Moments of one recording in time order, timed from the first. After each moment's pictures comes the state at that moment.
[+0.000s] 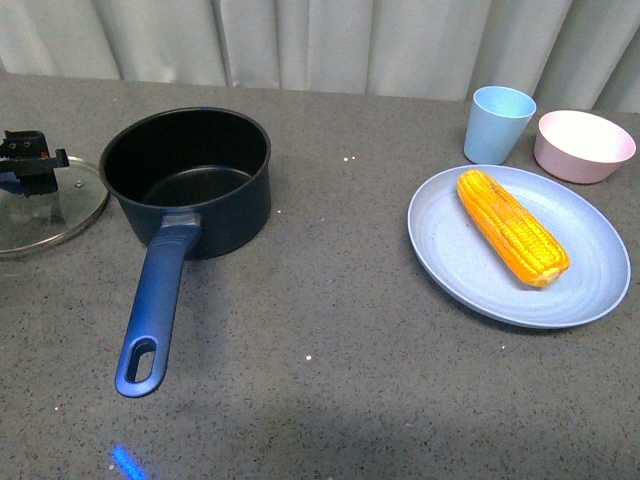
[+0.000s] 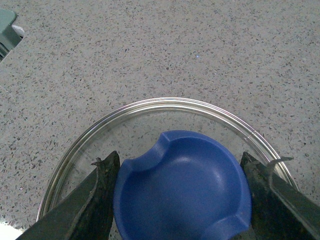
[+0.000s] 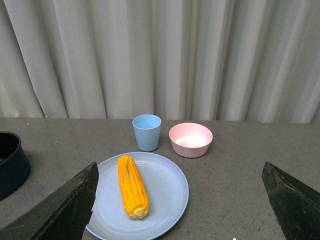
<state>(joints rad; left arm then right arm) 0.18 2.31 1.00 0.86 -0.06 0.04 0.00 0.00 0.01 0.00 0.00 0.00</state>
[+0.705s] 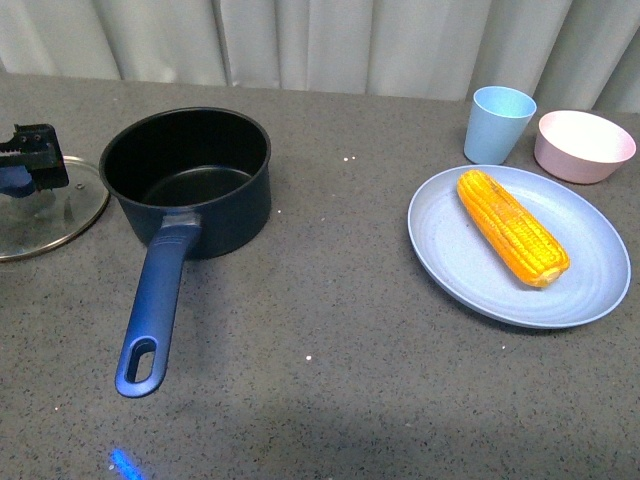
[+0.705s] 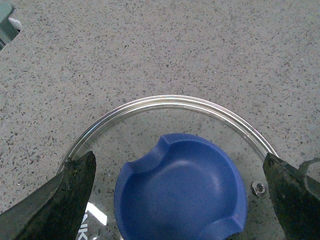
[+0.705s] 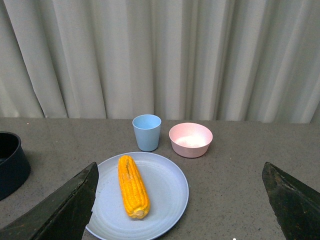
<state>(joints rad) 0.19 2.29 0.99 0.85 -0.03 0.01 0.00 0.00 0.01 0.00 0.00 0.00</state>
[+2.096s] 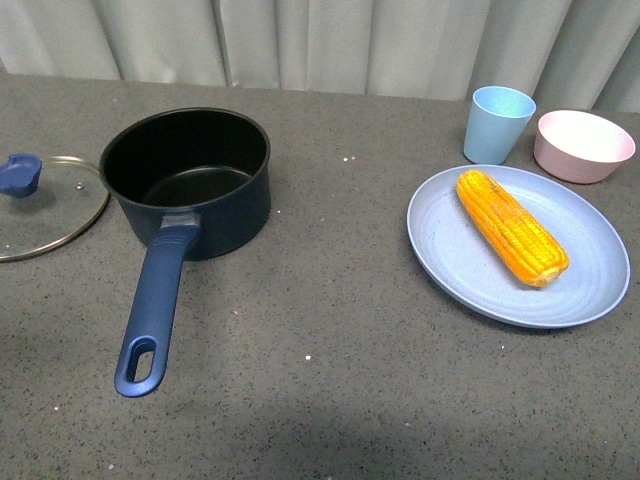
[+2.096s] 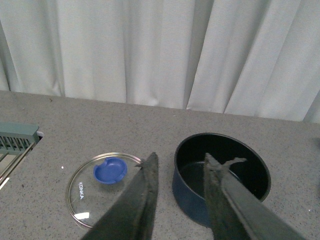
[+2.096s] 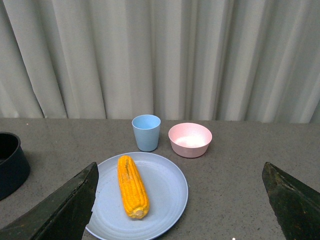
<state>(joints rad) 0.11 1.01 0.13 0.87 0.11 -0.01 0.00 0.00 0.01 0.00 0.00 0.00</state>
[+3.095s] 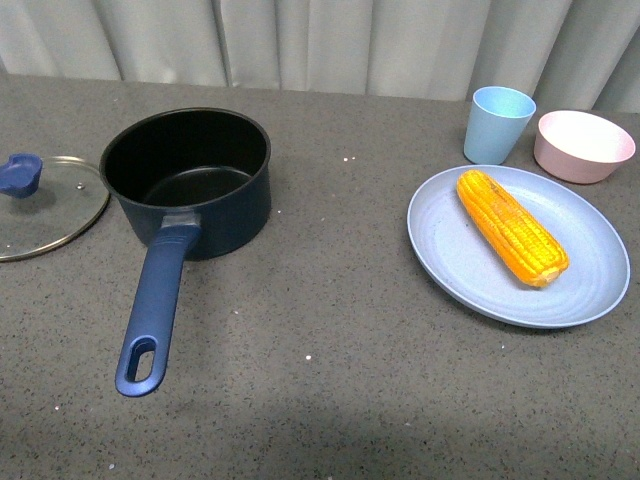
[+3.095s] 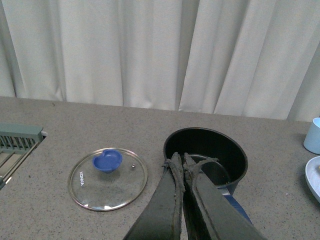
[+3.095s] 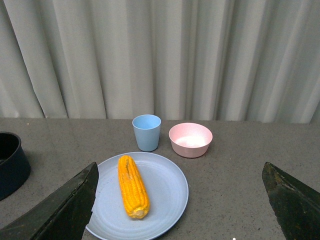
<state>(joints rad) 0.00 0.34 0.02 0.34 0.00 -0.01 0.00 0.00 0.01 0.00 0.00 0.00</state>
